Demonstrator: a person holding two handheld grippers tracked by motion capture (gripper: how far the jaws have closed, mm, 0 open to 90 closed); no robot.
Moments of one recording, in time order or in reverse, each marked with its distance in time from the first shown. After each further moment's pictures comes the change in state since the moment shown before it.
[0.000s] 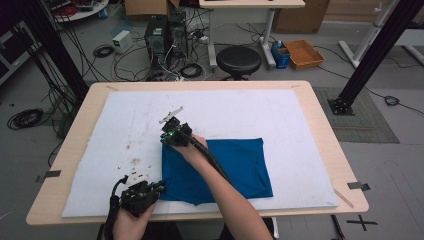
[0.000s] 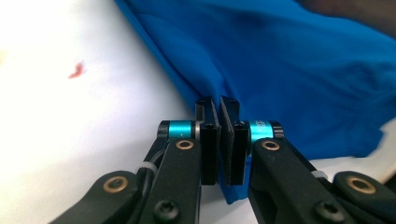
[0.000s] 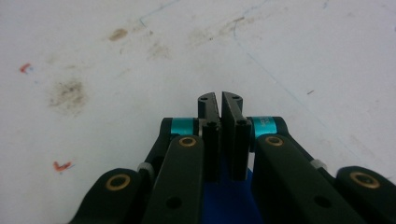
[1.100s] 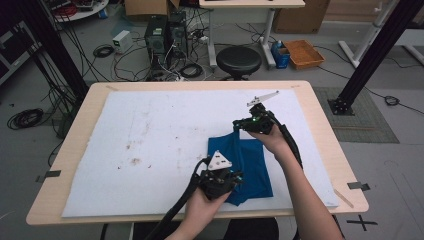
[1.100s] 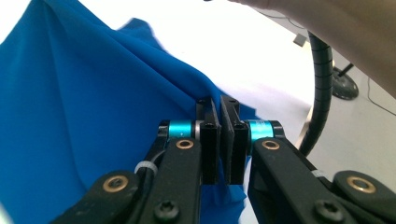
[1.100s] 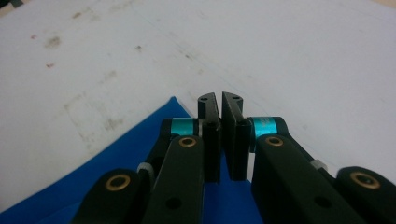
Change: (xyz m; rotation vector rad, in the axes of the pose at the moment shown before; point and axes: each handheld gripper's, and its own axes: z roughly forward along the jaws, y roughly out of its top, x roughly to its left) left arm -0.155 0.073 0.094 -0.009 -0.364 0.205; right arm -0.134 -0.099 -0.183 -0.057 0.002 0.148
